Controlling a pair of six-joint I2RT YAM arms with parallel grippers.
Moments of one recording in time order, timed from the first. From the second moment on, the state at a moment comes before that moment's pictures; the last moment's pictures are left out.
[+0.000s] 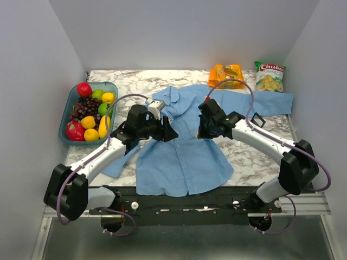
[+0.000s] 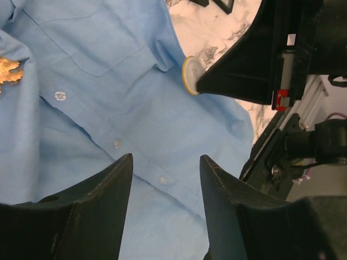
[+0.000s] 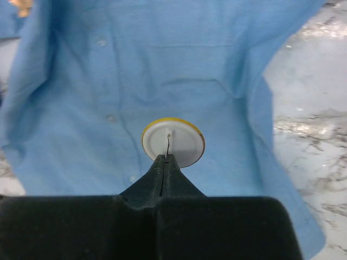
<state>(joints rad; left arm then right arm) -0.50 1.26 0.79 -0.04 0.52 -0.40 0.66 1.53 1.14 -0.61 0.12 0.66</state>
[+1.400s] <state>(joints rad) -0.52 1.44 0.62 0.52 0.62 -0.82 0.81 1.48 1.16 -0.50 0.03 0.70</state>
